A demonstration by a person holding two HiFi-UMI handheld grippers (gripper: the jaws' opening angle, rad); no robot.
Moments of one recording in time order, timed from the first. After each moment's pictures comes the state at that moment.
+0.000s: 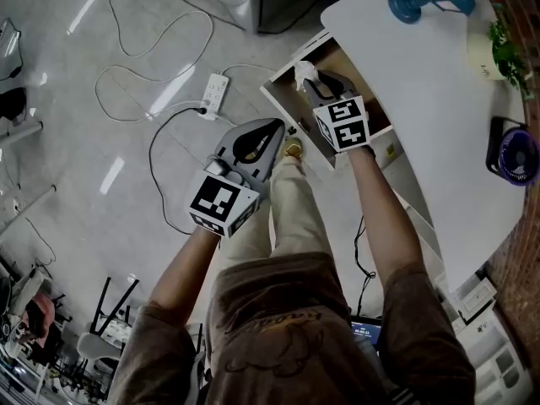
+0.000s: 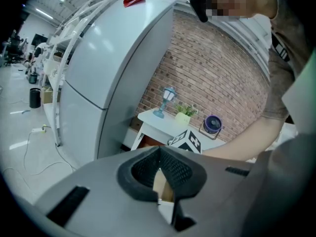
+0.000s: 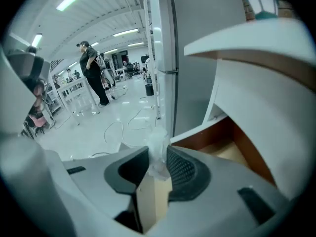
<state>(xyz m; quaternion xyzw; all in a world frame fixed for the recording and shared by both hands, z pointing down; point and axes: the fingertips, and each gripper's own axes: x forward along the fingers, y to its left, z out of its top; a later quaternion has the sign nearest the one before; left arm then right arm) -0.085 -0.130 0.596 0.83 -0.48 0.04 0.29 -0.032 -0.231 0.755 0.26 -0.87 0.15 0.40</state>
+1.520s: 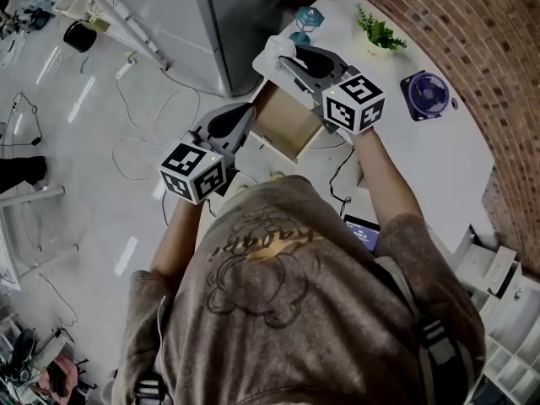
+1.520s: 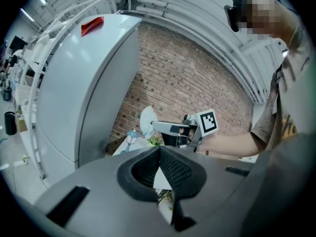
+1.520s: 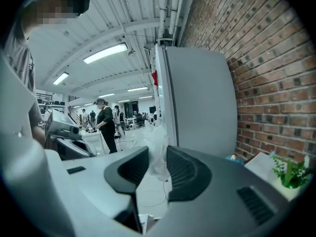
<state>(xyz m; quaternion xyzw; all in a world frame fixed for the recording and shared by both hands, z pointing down) -0.059 -0.119 0.341 0.89 -0.40 0.00 0.21 -0.007 -0.227 0.324 0.26 -0.95 0.08 0.11</state>
